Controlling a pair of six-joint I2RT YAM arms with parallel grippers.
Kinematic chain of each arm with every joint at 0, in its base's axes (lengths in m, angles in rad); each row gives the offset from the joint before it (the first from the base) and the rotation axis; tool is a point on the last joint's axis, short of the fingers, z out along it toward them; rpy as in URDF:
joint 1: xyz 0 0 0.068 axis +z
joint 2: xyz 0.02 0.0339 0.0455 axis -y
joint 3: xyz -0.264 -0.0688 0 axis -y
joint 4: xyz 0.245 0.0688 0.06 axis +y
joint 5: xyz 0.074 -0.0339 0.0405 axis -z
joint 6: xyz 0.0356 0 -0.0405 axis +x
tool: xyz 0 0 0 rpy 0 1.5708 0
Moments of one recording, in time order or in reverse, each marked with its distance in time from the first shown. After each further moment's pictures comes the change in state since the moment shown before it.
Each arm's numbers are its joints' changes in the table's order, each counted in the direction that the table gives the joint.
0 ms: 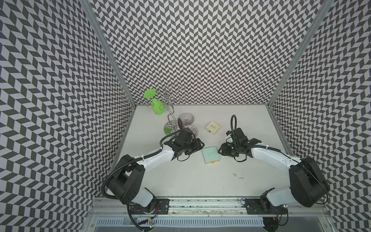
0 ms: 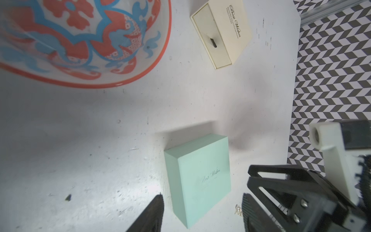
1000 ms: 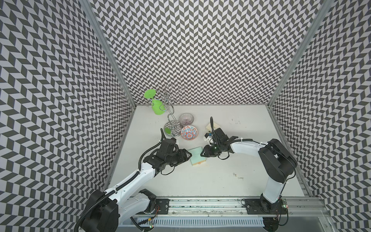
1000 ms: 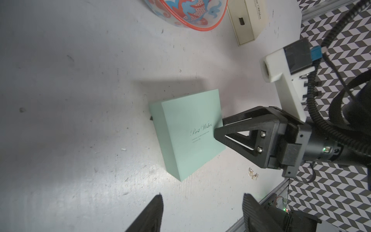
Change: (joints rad) left arm 0.118 0.423 -0.266 0.175 0.072 0.058; right arm 0.186 -0.348 0.209 -0.191 -0.194 -0.028
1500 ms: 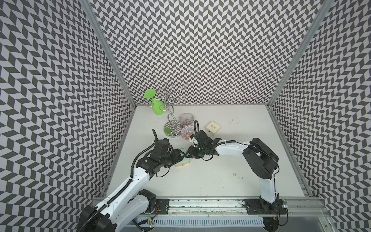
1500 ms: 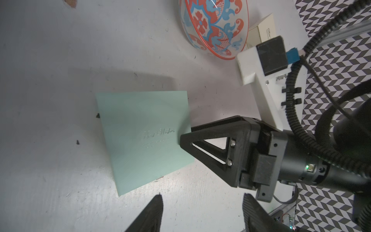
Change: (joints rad) left arm 0.066 0.126 0.011 0.156 -0.078 0.003; right arm 0.169 -0.155 0.190 -0.103 0.060 0.269
